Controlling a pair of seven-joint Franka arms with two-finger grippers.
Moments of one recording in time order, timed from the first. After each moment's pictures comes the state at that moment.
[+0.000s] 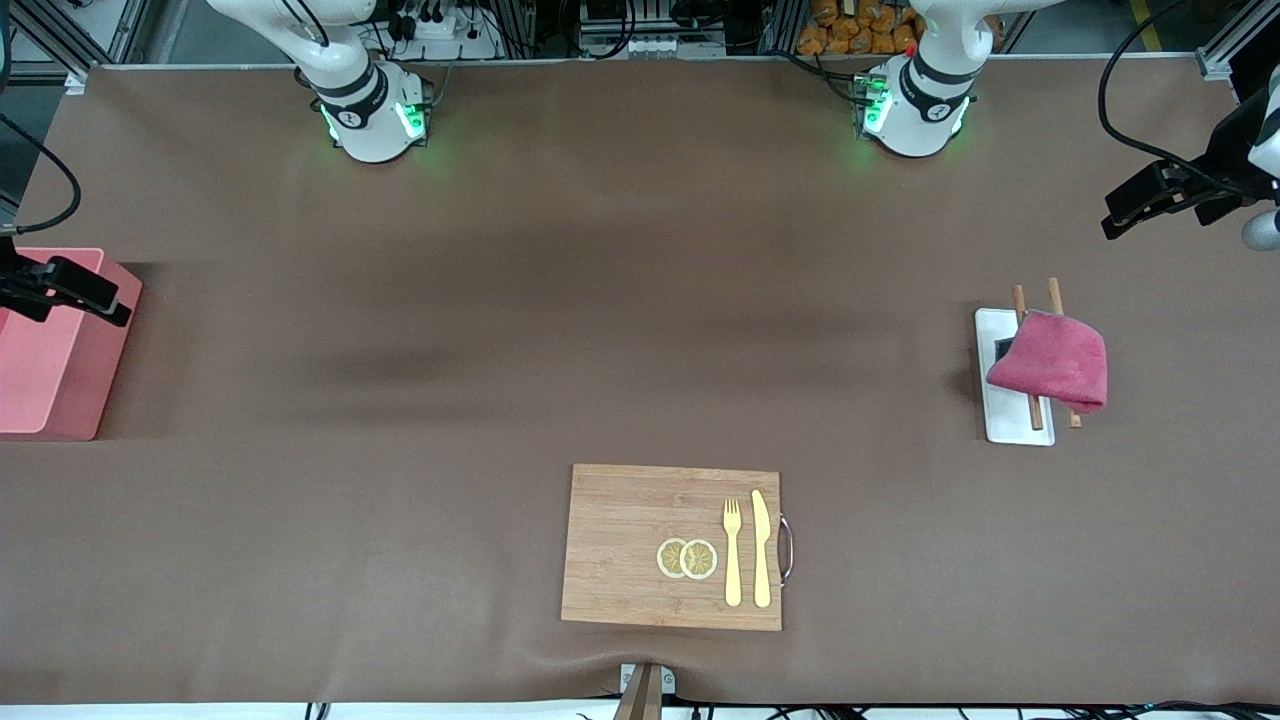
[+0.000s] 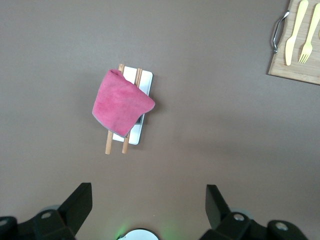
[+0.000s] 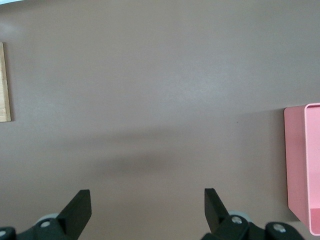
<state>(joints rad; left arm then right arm) 0.10 -0.04 -0.15 -1.53 0.02 1.45 -0.20 -0.07 0.03 -0.06 -1.62 0.06 1.71 -0.04</state>
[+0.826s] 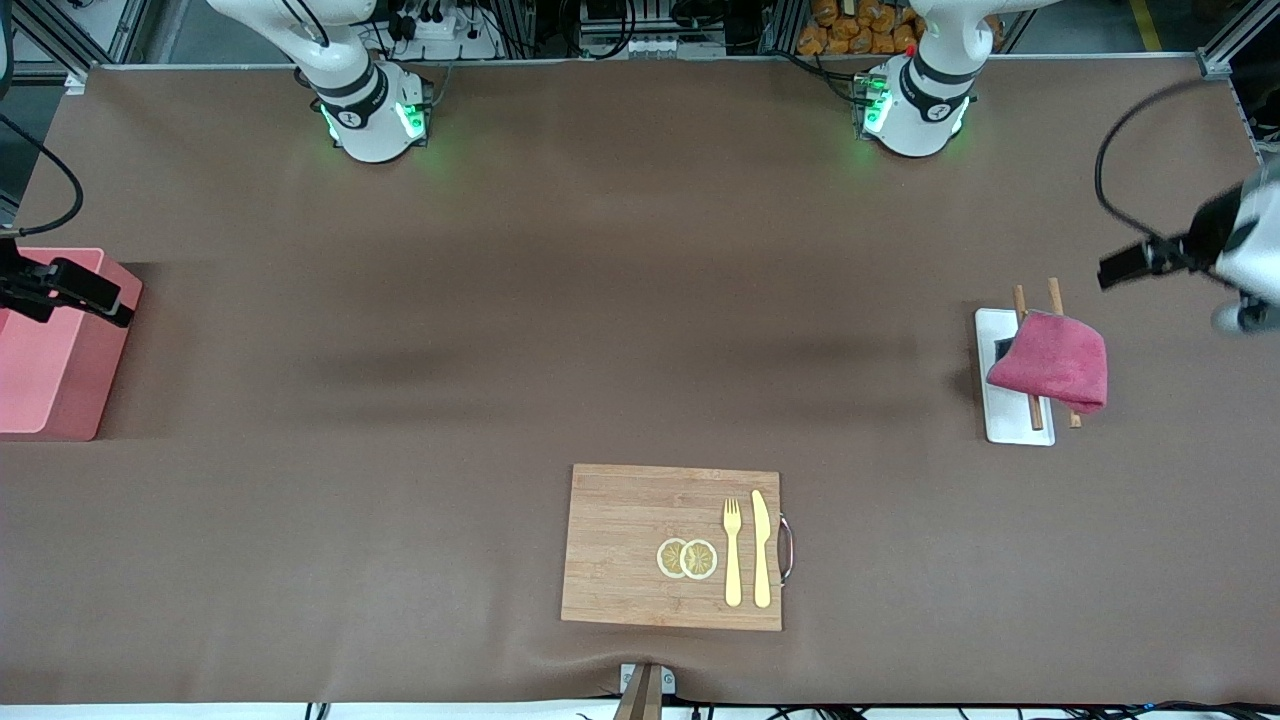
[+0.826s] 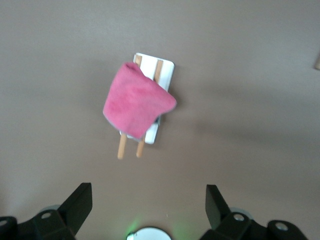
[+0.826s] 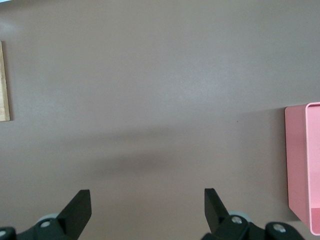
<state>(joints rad) 0.16 0.14 -0.14 -1.55 0.08 1.51 -0.18 -0.07 0.04 -0.06 -1.63 0.06 1.71 -0.04</state>
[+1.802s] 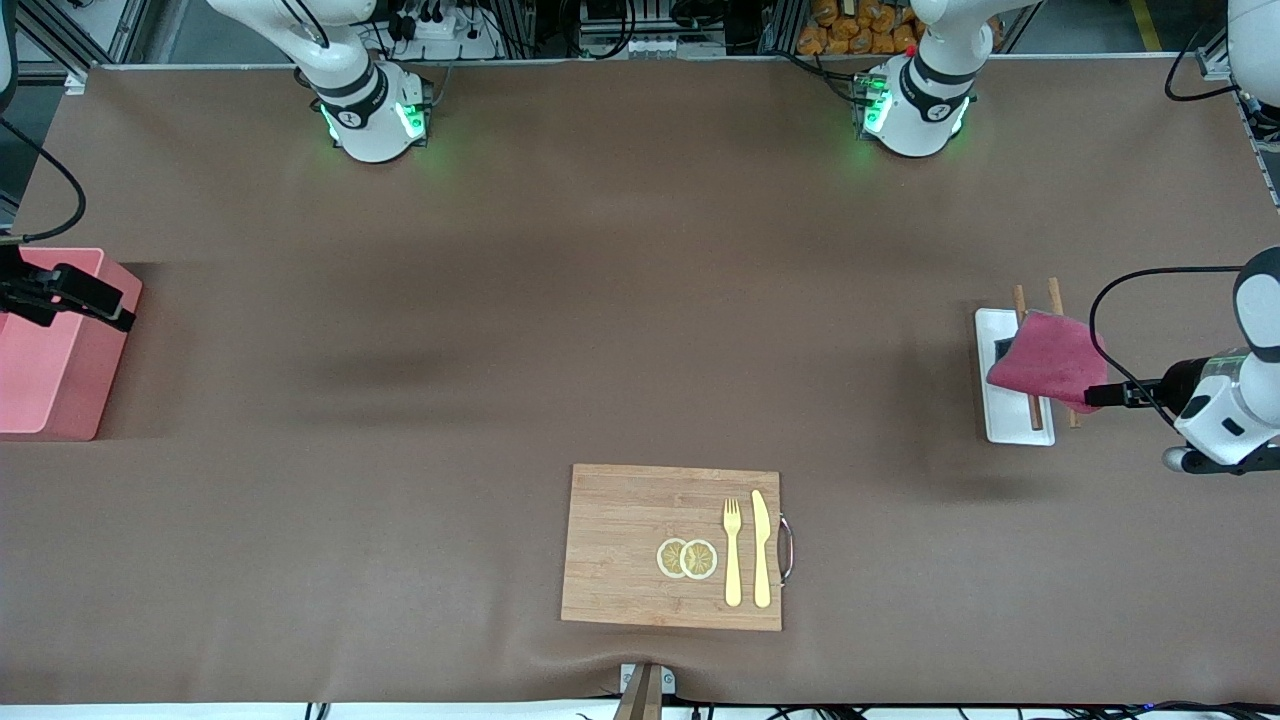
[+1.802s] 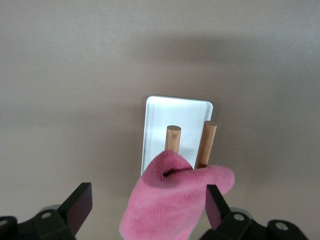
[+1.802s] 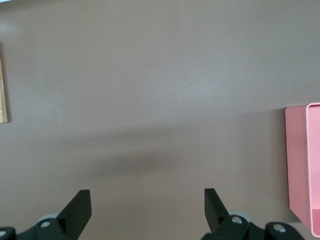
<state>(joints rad) 0.30 0.50 -0.14 -1.54 0.09 1.81 0.13 -0.07 0.04 -0.07 -1.63 0.06 1.73 -0.04</state>
